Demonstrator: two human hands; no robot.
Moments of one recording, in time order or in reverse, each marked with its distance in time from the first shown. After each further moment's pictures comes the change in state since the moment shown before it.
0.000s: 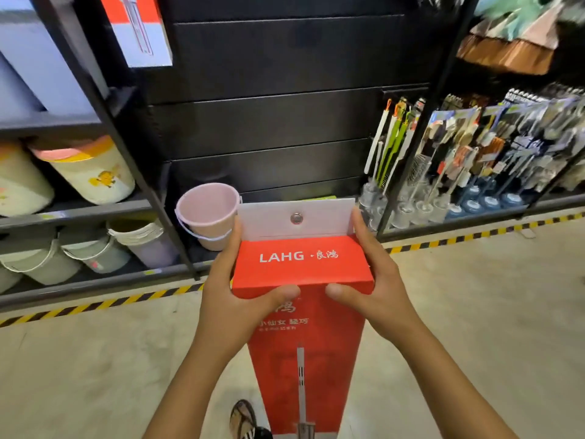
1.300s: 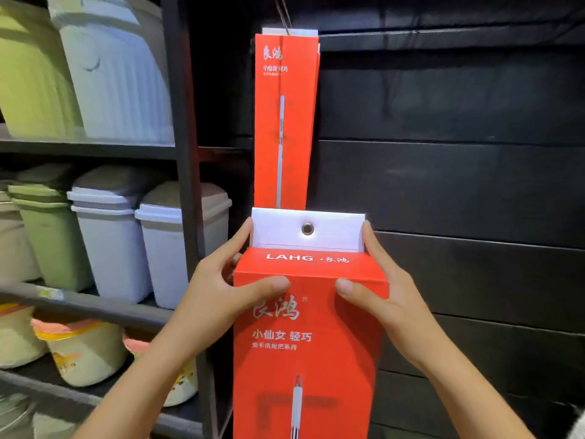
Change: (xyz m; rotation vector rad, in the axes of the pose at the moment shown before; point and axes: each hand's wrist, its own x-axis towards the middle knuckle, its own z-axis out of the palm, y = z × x) left_hand 0.532 0.053 -0.252 0.071 0.244 0.298; right_hand 0.608 -0.117 0.172 0.256 -0.331 -0.420
